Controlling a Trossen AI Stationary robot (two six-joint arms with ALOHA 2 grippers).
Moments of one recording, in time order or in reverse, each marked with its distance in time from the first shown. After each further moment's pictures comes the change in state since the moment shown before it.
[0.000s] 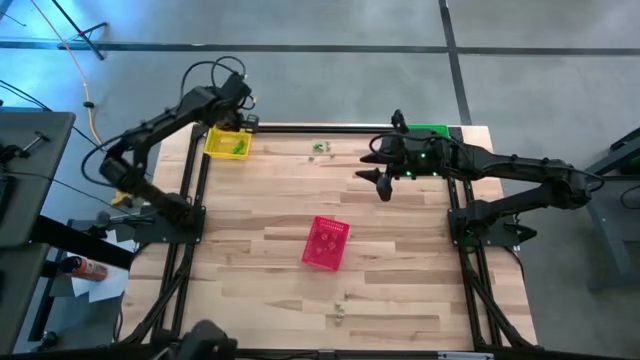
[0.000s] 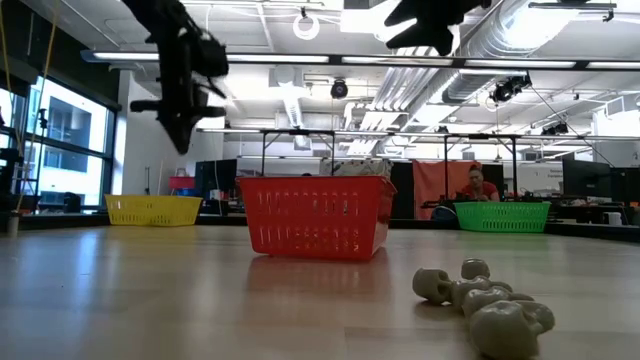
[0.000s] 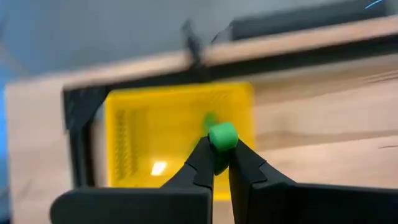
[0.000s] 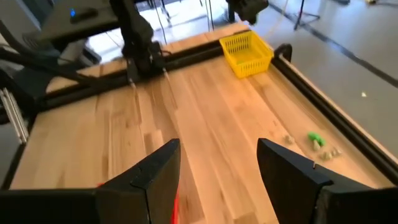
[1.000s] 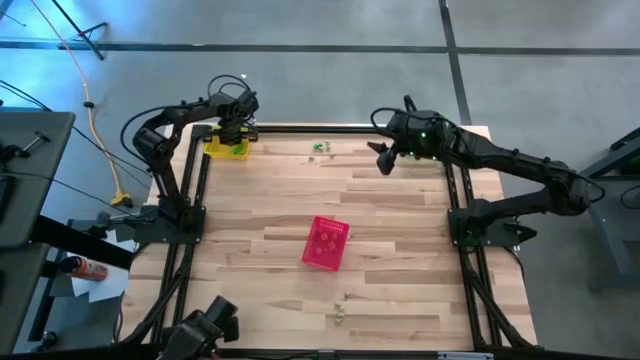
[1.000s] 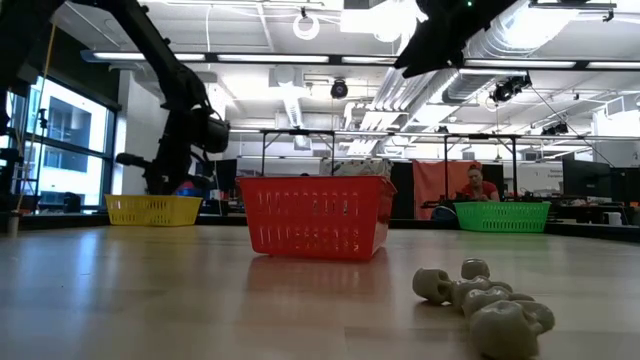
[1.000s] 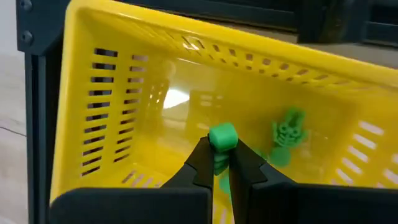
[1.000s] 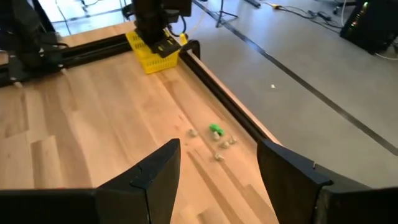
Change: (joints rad) left arm 0.112 0.361 -0.053 0.051 -0.019 -0.274; right arm -0.203 0.000 -0.002 -0.049 0.133 -0.137
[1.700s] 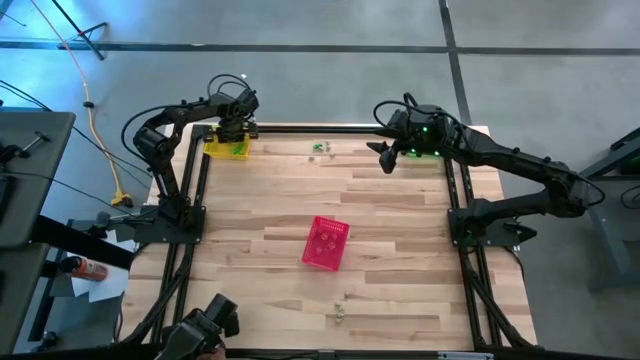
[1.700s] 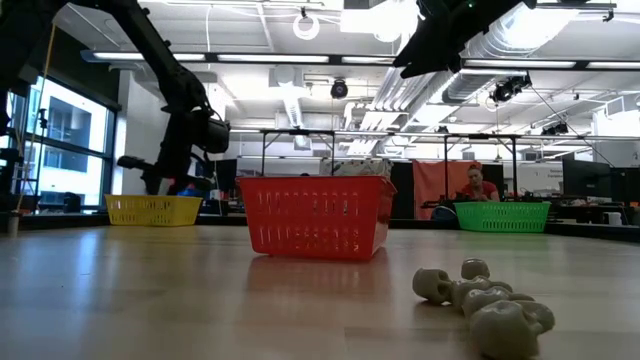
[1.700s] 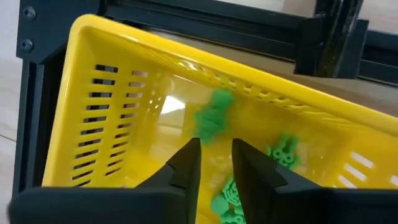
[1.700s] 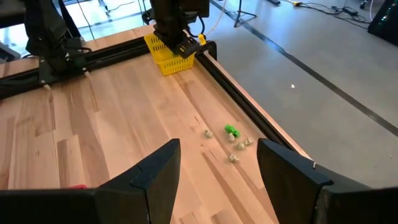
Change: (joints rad) left arm 0.008 0.009 0.000 0.047 -0.022 -0.049; right arm -0.058 0.000 0.000 0.008 -0.135 -0.001
